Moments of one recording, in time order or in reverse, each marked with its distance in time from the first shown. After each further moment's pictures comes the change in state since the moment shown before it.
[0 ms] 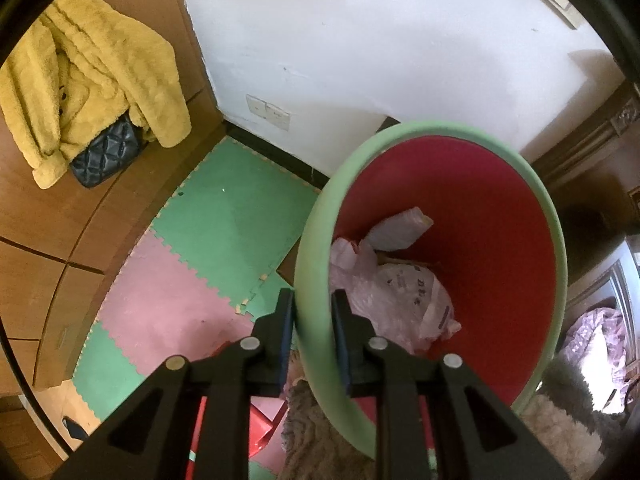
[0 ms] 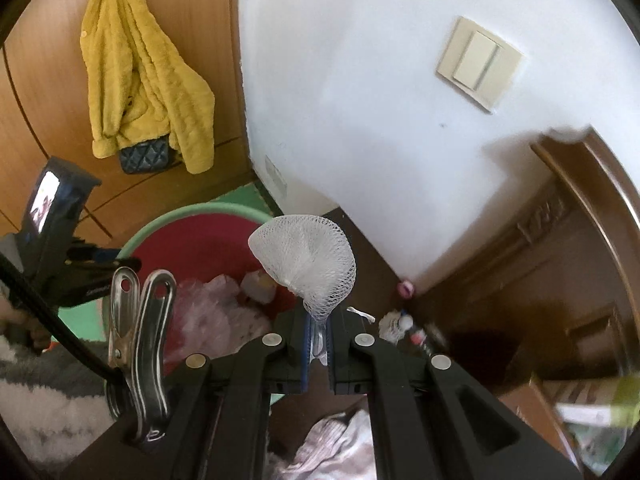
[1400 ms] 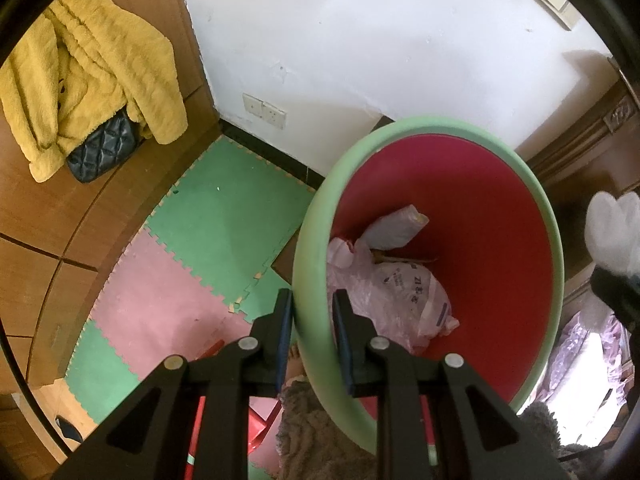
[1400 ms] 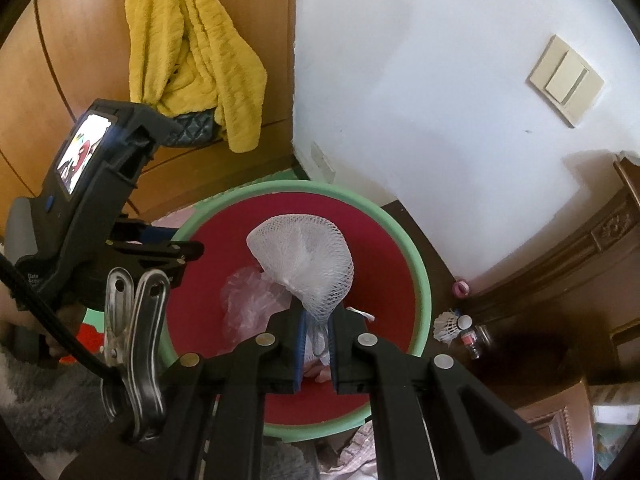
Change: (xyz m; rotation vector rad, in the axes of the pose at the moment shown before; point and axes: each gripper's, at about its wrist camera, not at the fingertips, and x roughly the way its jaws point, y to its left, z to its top) left arm 0.000 0.003 -0.008 -0.010 -0.010 -0.025; right arm 0.020 0.081 -0.018 -0.093 0.023 0.074
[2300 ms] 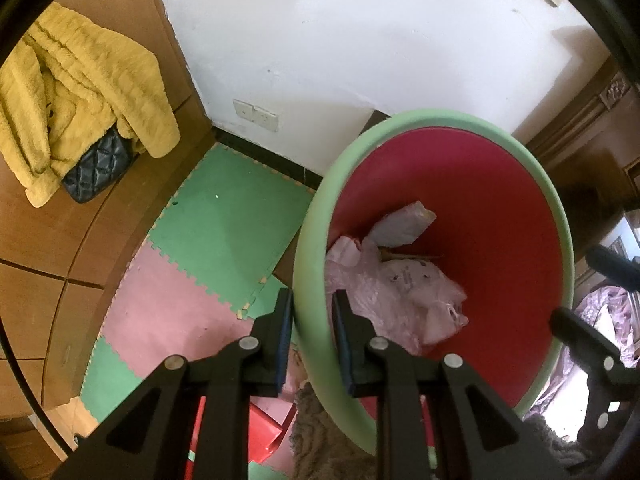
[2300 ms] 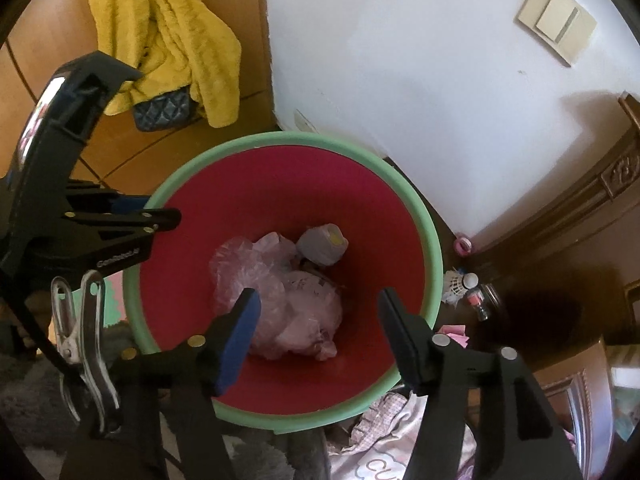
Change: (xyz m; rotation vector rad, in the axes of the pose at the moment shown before) left arm 0.008 -0.007 0.009 0.078 0.004 0.019; right arm 0.030 -0.016 -0.015 0.088 0.119 -0.020
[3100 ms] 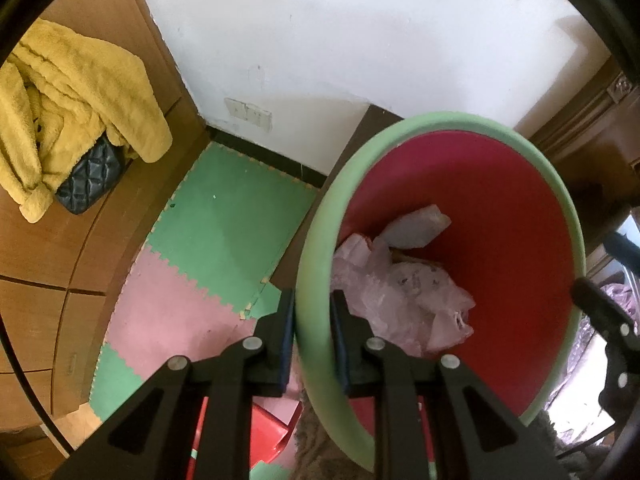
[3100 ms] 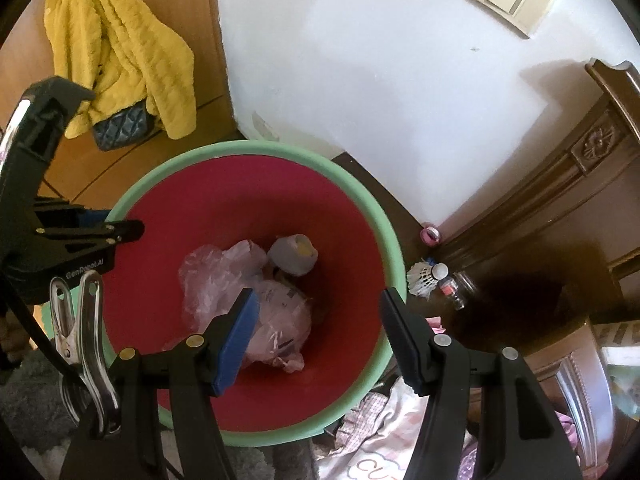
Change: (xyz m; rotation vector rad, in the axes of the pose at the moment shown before) left arm 0.013 -0.008 0.017 0.046 0.036 0.009; right arm 0.003 -0.016 0.004 0.105 0.005 -0.101
